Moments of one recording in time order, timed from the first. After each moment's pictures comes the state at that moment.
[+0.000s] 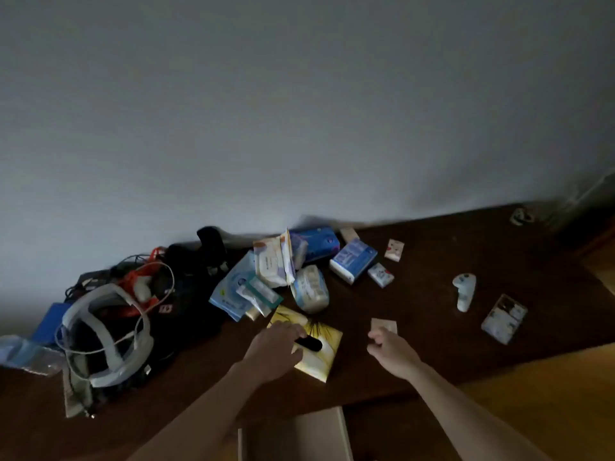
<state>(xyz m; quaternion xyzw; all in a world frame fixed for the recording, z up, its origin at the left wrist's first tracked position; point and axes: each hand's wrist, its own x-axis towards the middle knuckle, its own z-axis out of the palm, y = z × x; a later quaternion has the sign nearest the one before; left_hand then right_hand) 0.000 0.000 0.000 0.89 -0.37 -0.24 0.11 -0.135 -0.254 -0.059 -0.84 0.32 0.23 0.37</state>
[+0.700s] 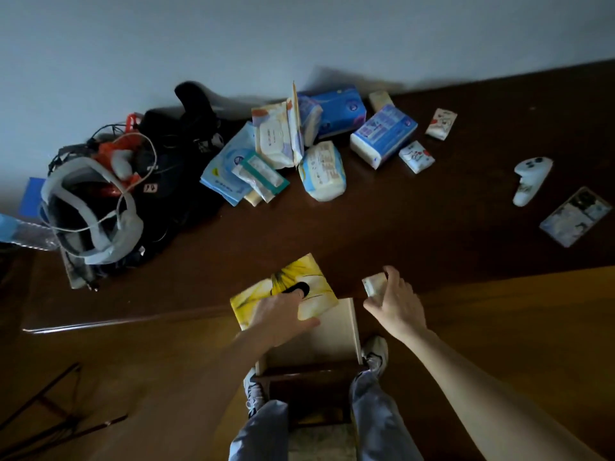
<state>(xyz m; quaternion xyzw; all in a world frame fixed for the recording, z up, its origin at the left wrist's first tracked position) -0.094 0.036 -0.156 0.90 -0.29 -0.32 0.03 -0.209 -0.204 -0.202 -0.91 0.29 0.17 0.25</state>
